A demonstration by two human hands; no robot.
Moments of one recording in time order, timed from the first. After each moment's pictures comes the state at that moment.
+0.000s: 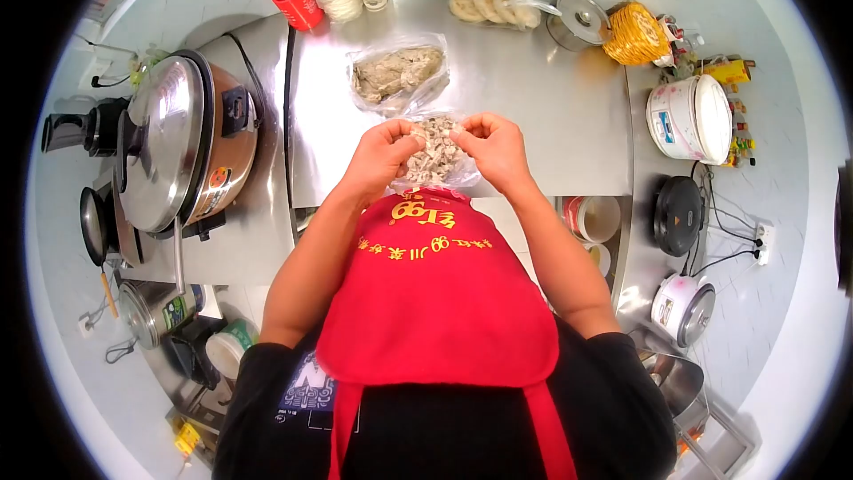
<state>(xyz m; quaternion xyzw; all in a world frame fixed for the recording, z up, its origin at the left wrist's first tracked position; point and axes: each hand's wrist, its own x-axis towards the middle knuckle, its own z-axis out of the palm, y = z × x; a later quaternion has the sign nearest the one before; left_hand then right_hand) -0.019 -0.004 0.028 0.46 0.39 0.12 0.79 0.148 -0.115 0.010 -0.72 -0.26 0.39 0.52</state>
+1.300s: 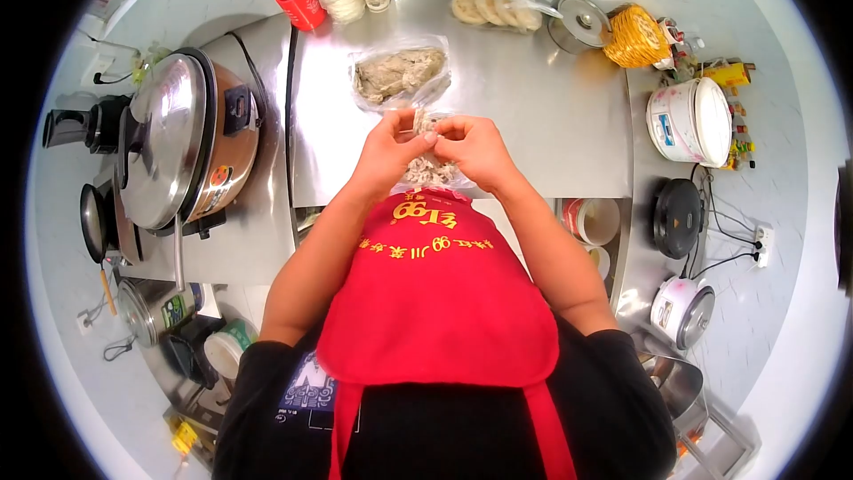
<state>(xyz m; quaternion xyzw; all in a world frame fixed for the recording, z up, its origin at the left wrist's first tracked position) -0.012 -0.010 0.009 0.48 0.35 0.23 0.77 0.131 -0.099 0.028 -0.63 -0.27 0.55 0.48</state>
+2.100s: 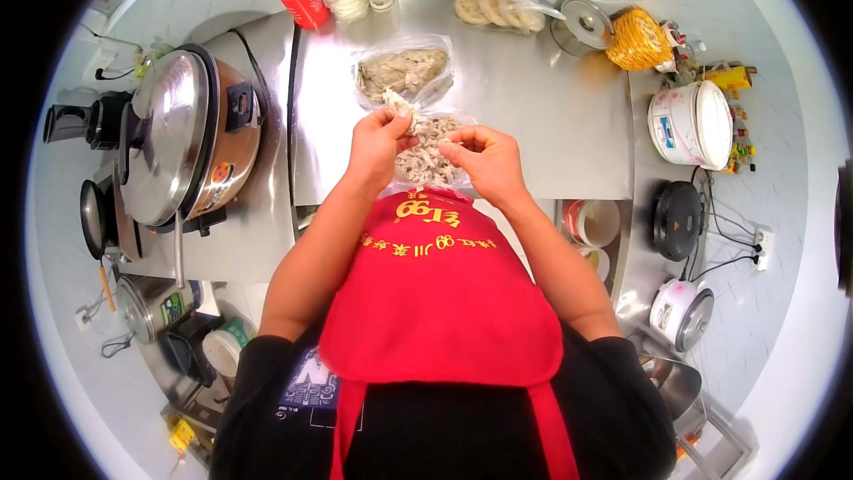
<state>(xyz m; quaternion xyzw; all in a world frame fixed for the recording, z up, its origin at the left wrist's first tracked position) -0.011 0.007 0.008 0.38 0.45 0.23 0.78 0.123 -0.123 0.033 -0.67 -0.27 0.44 0.54</state>
